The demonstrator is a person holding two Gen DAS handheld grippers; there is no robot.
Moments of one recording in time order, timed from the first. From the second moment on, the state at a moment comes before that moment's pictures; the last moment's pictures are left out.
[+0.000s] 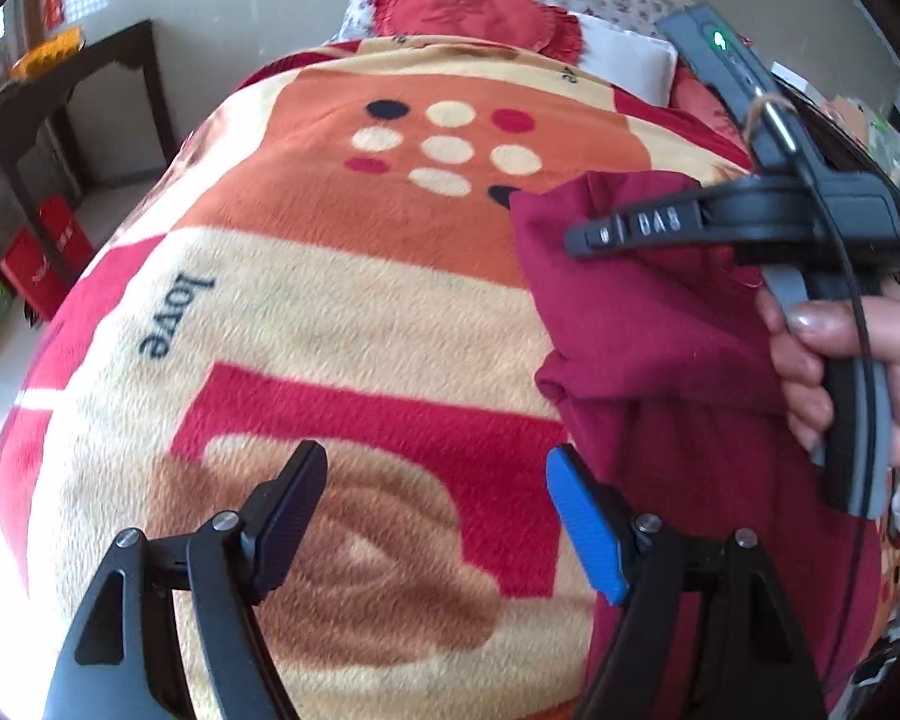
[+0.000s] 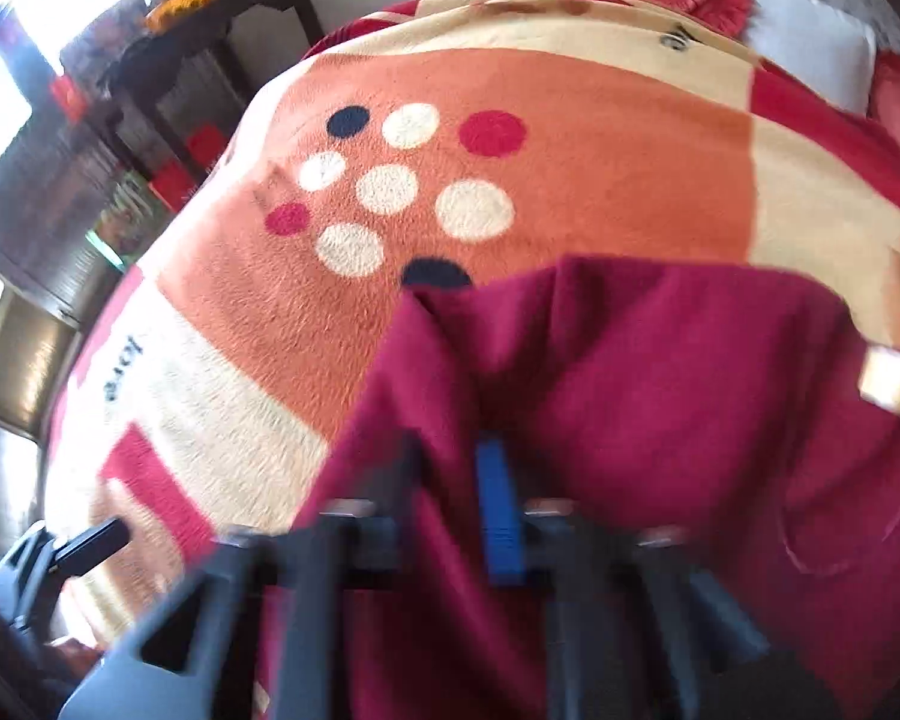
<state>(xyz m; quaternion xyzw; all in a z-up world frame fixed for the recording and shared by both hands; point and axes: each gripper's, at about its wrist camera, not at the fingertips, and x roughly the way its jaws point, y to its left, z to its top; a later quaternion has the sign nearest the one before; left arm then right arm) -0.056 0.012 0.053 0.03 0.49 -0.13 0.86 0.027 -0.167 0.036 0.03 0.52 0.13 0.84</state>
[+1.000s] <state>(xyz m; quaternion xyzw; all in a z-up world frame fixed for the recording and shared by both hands) -0.149 0.001 0.044 -0.04 0.56 -0.21 0.80 -0.034 -0.172 0.075 0.06 0.52 0.11 0.84</state>
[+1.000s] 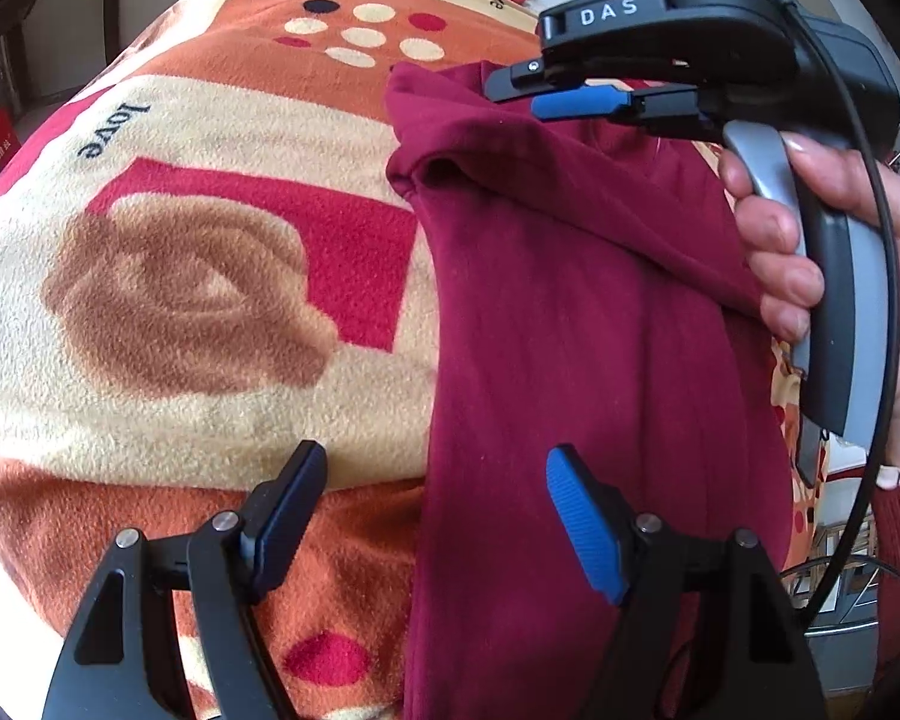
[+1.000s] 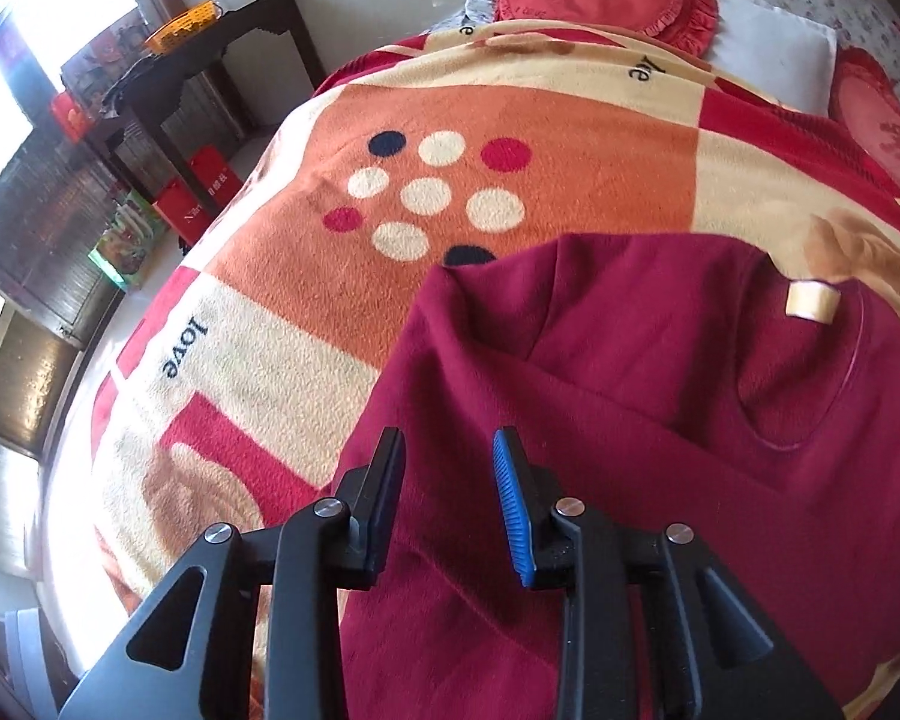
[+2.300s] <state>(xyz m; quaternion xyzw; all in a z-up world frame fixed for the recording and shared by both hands) -0.076 -0.007 0.036 -0.02 0.54 -0.15 0.83 -0.100 -0.319 0.110 0.09 0.47 -0.01 0.88</state>
